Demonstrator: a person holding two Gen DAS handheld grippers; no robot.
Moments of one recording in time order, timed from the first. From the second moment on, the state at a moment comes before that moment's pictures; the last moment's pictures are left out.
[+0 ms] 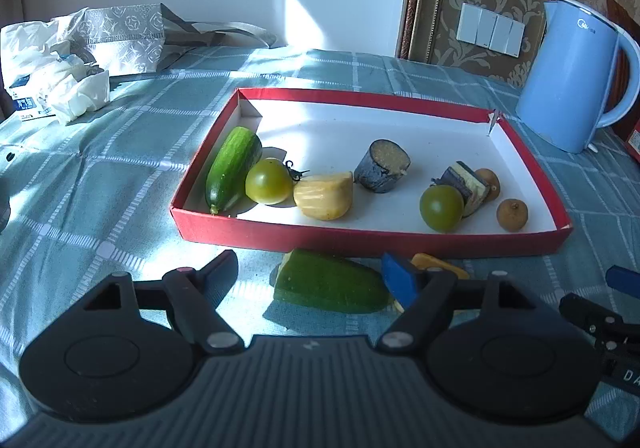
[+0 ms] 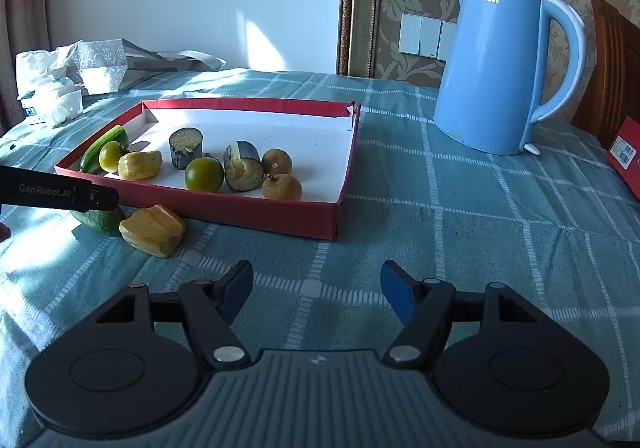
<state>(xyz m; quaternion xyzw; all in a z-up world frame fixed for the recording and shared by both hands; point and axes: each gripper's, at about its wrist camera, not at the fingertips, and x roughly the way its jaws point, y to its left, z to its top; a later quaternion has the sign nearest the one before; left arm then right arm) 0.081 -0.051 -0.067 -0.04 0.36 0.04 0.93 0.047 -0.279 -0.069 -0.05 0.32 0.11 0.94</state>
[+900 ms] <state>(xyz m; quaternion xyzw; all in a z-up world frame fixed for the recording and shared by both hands) 0.043 -0.054 -0.060 0.06 0.33 -0.01 0.94 0.054 -0.250 -0.068 -0.07 0.32 0.18 0.93</state>
